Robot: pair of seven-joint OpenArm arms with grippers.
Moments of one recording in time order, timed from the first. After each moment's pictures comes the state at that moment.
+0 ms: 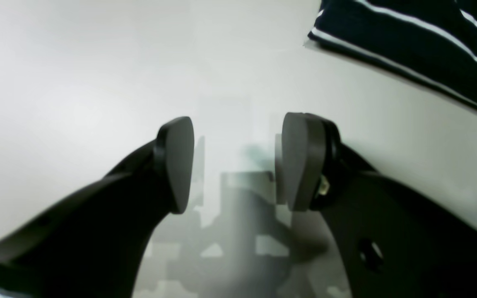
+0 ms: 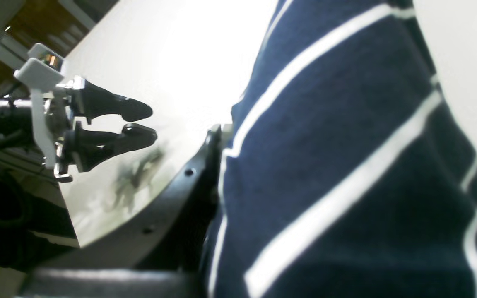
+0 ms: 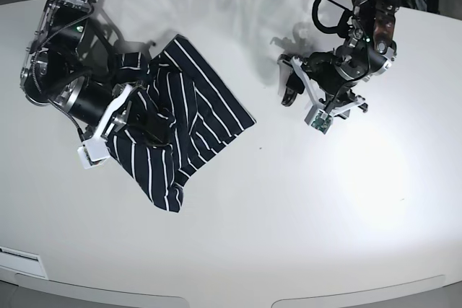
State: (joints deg) left arm 11.5 -19.7 6.3 115.1 -17.5 -14.0 53.6; right arm -2.7 7.9 16.8 107.5 62.6 39.1 -71.2
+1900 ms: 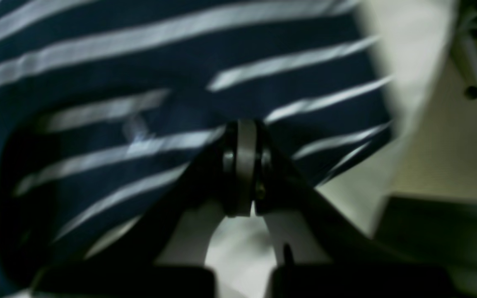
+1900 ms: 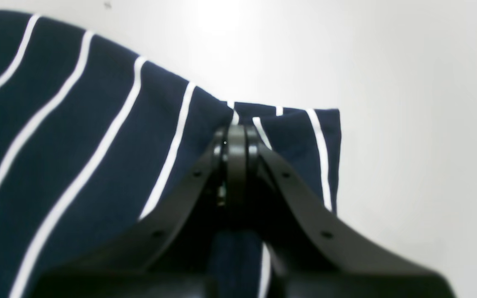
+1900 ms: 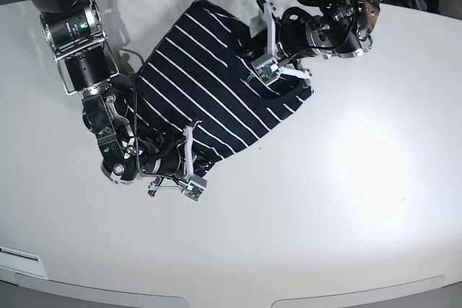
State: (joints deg) left arm 14.2 -21.0 15.6 114.6 -28.1 -33.9 55.7; right arm 25.4 13.9 -24.2 68.4 19.3 40.7 -45.6
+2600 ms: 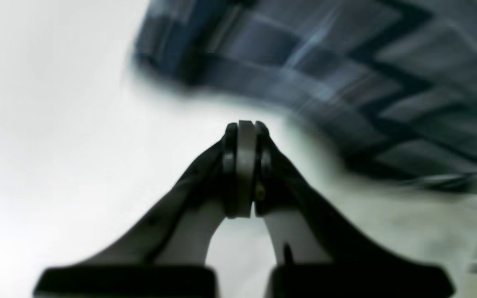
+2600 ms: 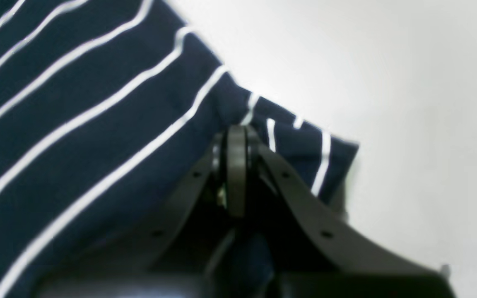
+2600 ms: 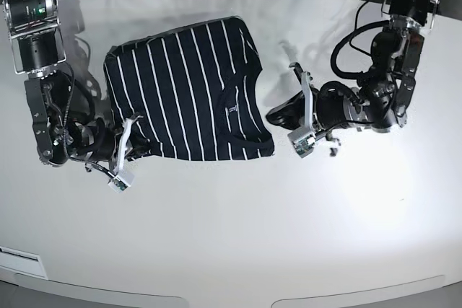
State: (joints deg) left arm -7.7 -29.3 14.9 104.3 -50.8 -41.5 59.3; right arm 19.2 27.4 -14.0 72.9 40.8 38.7 -52.5
